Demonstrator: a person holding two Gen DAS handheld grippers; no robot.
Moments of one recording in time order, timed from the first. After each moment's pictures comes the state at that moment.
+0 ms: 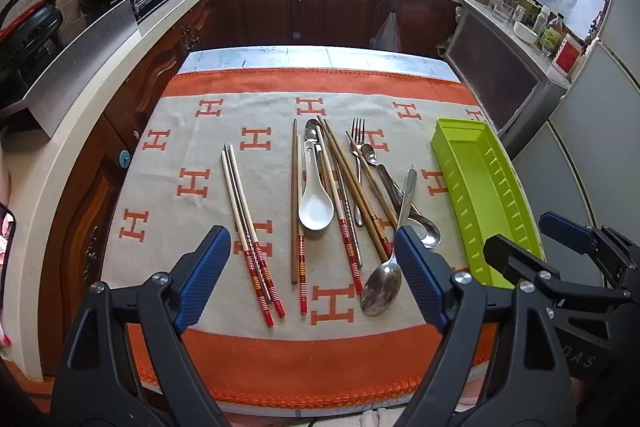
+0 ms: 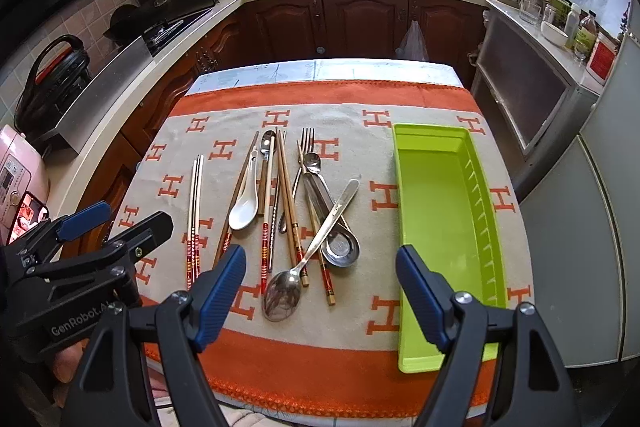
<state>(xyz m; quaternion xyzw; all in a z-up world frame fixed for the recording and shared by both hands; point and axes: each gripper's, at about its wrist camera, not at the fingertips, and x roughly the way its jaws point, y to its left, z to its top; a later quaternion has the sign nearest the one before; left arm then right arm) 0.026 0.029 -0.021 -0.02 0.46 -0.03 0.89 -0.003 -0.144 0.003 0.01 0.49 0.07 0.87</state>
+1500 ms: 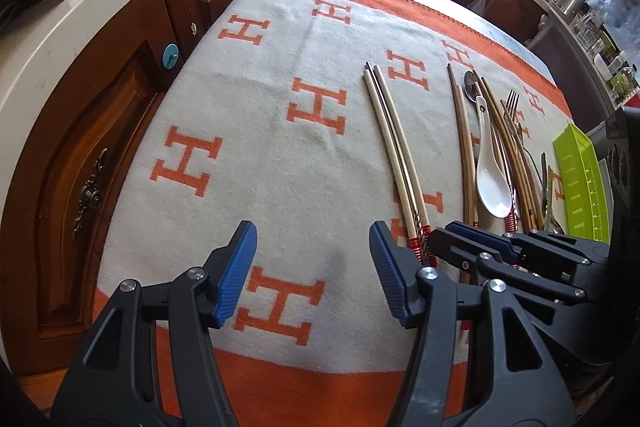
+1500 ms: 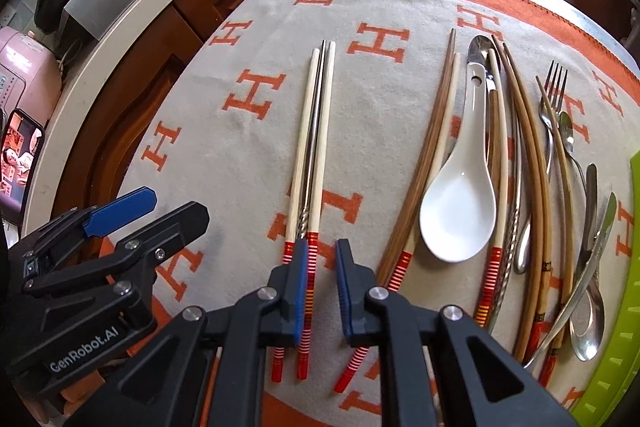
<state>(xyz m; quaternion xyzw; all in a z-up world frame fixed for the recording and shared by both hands) 0.066 0.184 -0.151 -0.11 0.54 0.05 0.83 0.074 0.030 -0.147 -0.04 0.61 0.23 0.76</state>
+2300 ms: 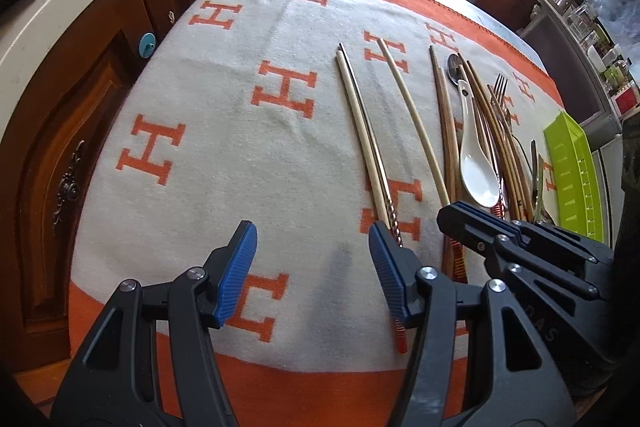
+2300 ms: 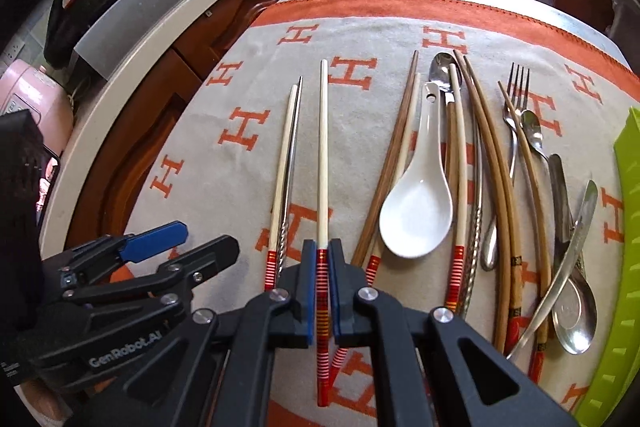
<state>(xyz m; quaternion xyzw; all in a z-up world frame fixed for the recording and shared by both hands) 0.074 0.162 -0.160 -0.12 0.56 0.03 0.82 0.070 -0.005 -0.130 0.02 0.56 0.23 0.79</state>
